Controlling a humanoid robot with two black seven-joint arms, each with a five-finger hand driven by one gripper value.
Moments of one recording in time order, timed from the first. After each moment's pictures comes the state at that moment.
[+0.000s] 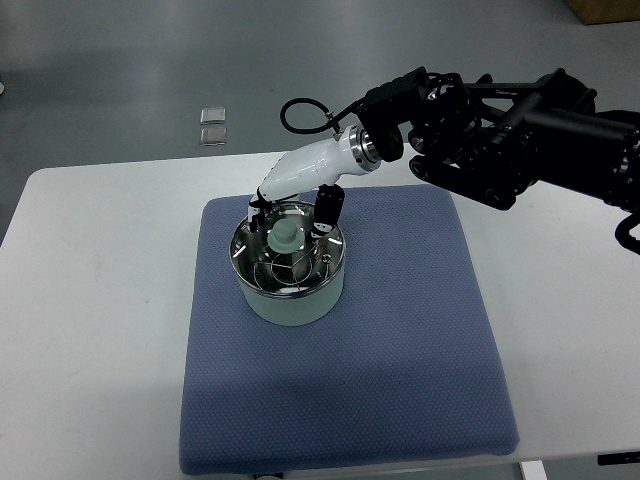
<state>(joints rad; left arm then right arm) 0.03 0.00 -0.09 -0.17 0.00 -0.03 0.09 1.46 -0.07 -0.16 0.73 -1.48 0.27 0.61</state>
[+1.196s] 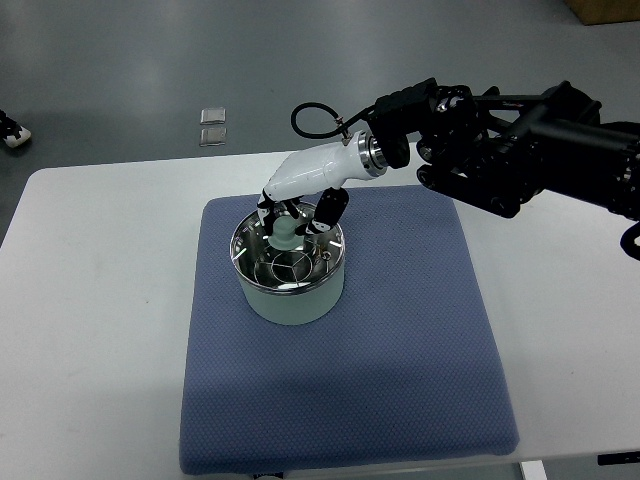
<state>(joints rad) 0.03 0.00 -0.09 -0.17 0.00 -0.03 0.09 1.42 -0.09 -0.16 0.72 -1.48 0.22 0.61</state>
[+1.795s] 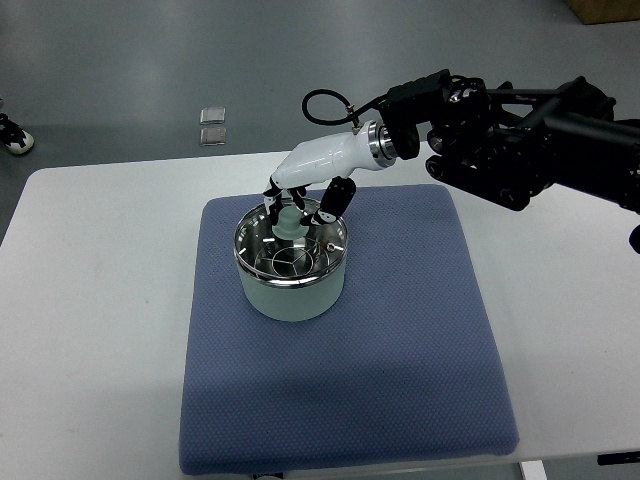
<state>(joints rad) 0.03 0.00 -0.09 -0.17 0.00 -0.03 0.09 1.43 -0.12 -0.13 0.73 -1.45 0.23 0.61</state>
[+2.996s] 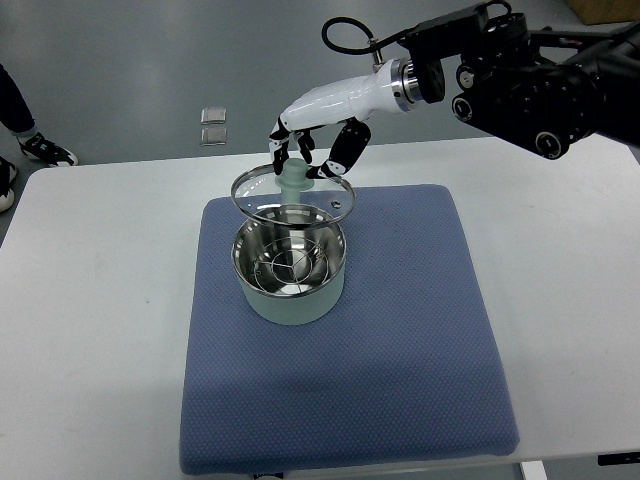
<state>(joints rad) 0.03 0.00 -0.09 -0.17 0.00 -0.03 0.09 1.52 -0.25 -0.11 0.77 -1.34 0.32 0.61</state>
